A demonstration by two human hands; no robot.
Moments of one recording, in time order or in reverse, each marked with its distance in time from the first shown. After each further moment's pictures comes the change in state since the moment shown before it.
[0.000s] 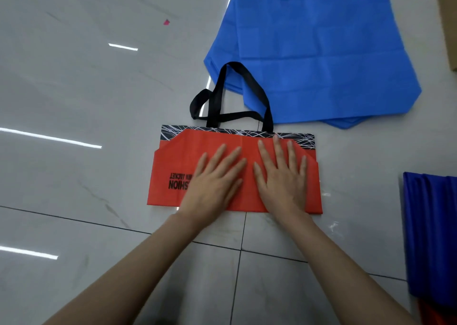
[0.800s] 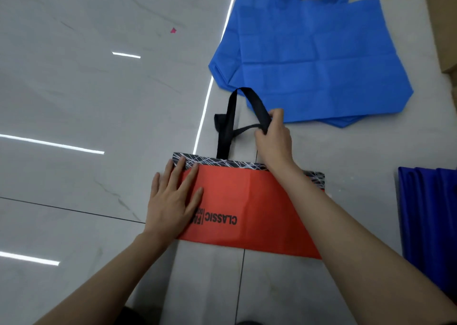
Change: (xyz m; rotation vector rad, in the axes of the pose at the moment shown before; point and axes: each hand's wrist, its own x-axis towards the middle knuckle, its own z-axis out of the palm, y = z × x) left_hand -0.073 -0.047 -0.001 -0.017 -0.050 -0.380; right_hand 0.060 -0.038 -0.054 0.649 0.014 0.198
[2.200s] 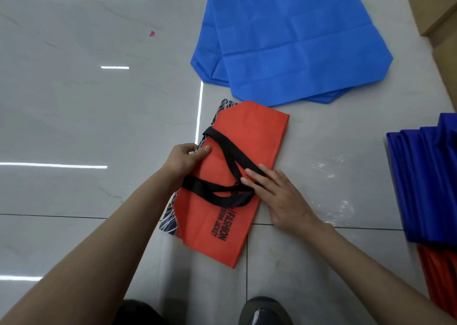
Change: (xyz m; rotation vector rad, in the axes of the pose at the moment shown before) left_hand 0.077 0.034 -0.038 -0.981 -0.358 -0.428; right_hand -0.124 0.101 -0.012 -0.367 -0.238 -0.719
